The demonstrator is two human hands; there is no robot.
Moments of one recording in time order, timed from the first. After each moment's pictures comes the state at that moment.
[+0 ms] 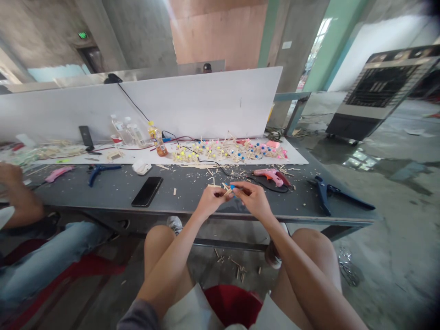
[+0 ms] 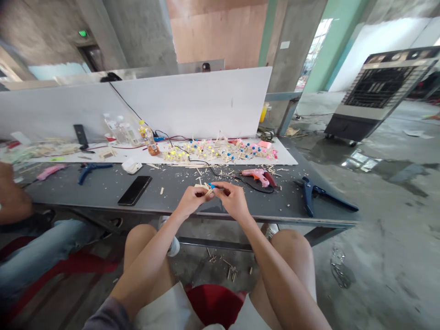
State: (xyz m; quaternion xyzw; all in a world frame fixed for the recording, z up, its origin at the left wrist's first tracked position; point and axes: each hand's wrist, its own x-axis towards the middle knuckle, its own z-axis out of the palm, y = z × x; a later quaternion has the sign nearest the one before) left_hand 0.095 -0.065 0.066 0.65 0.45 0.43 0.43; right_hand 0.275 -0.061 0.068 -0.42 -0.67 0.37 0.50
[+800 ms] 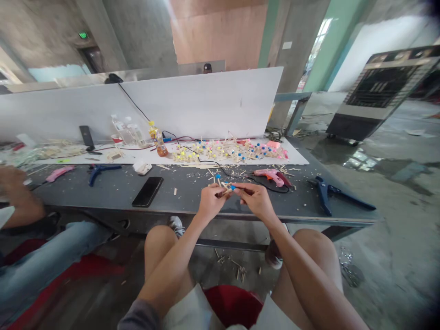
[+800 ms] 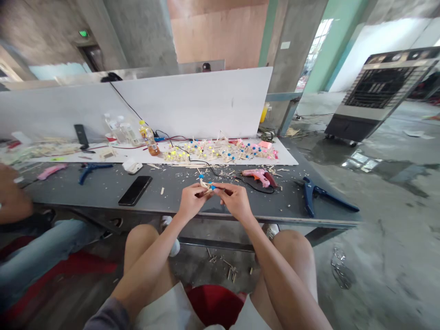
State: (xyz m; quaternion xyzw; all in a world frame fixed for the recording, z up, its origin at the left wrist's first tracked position) left_hand 0.099 -0.067 0.061 0.72 0.47 0.48 0.15; right_hand 0.276 -0.060 0.065 -0.41 -0.63 0.42 0.51
